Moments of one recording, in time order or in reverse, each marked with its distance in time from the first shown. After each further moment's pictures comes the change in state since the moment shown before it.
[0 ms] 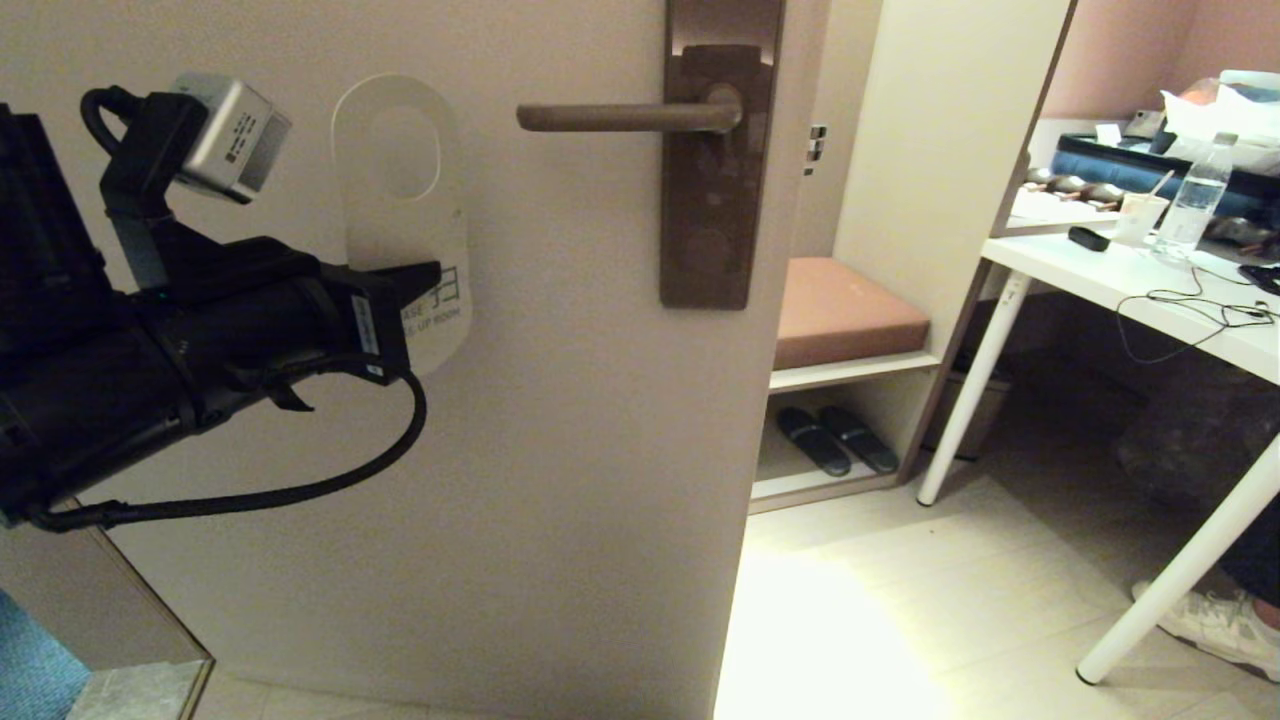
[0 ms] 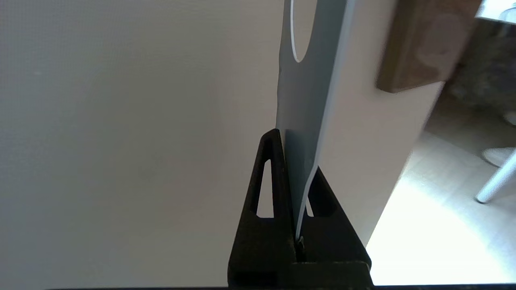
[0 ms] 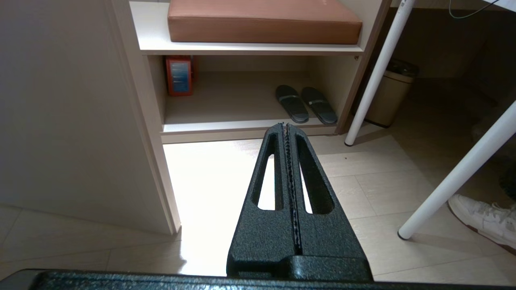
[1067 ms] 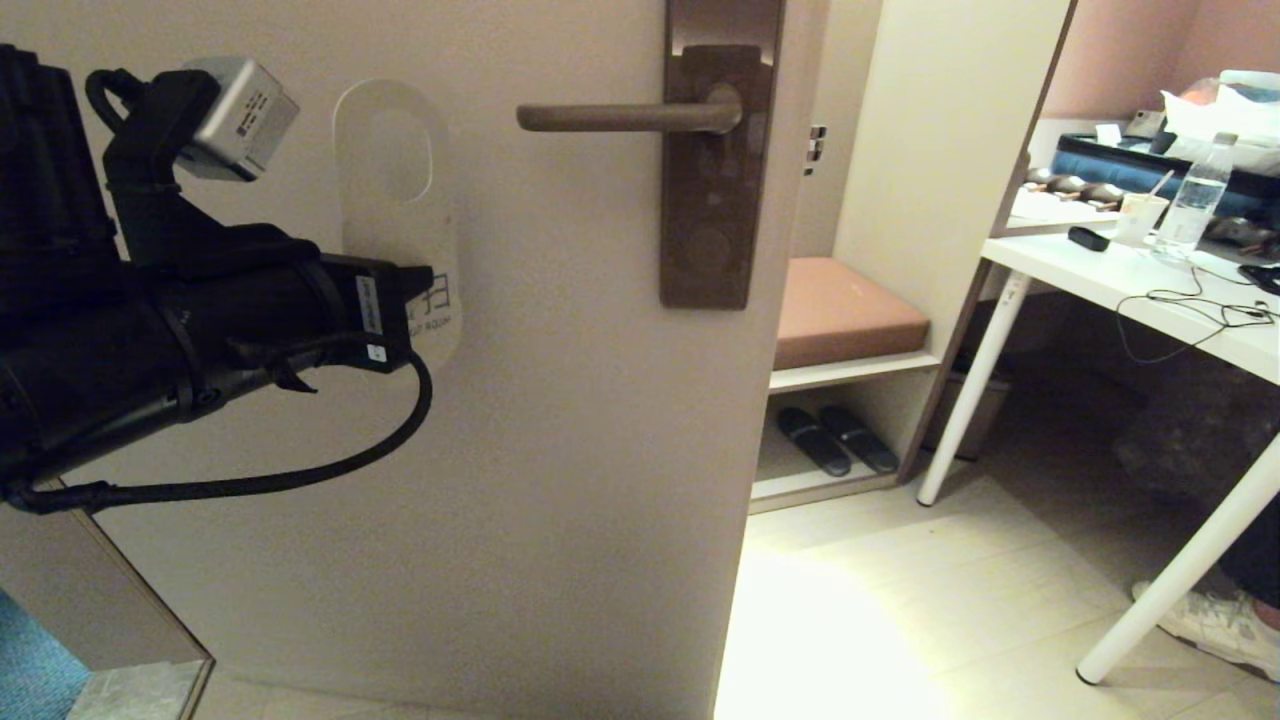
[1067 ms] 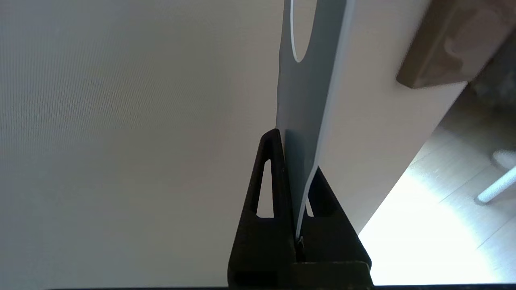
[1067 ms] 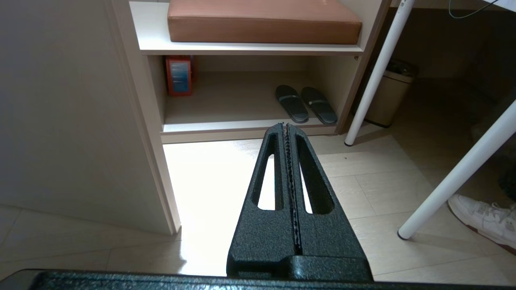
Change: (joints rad) left arm -0.055 0.000 -0.113 0.211 0.138 -0.102; right arm 0.000 0.000 0.000 0.000 0.000 0.000
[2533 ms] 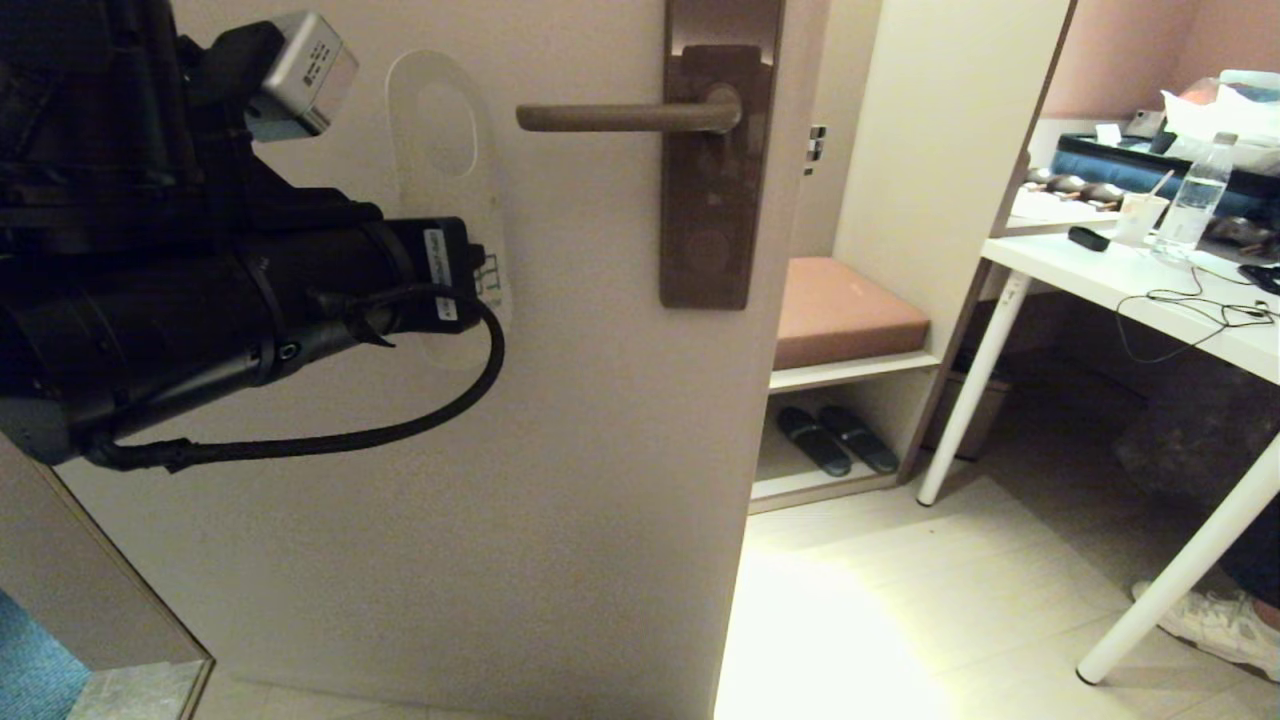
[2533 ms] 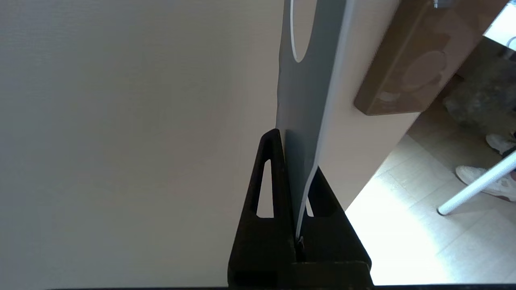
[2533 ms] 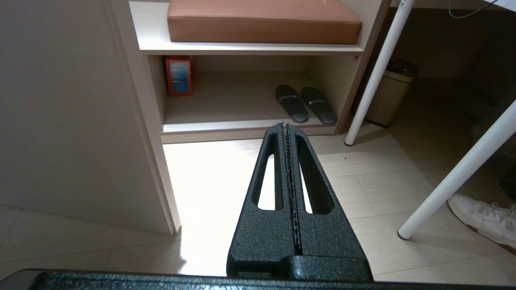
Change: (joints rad) left arm -0.122 0.079 -0.147 0.083 0.107 -0.123; right arm 0.000 0.000 0.000 0.000 0.000 -0.001
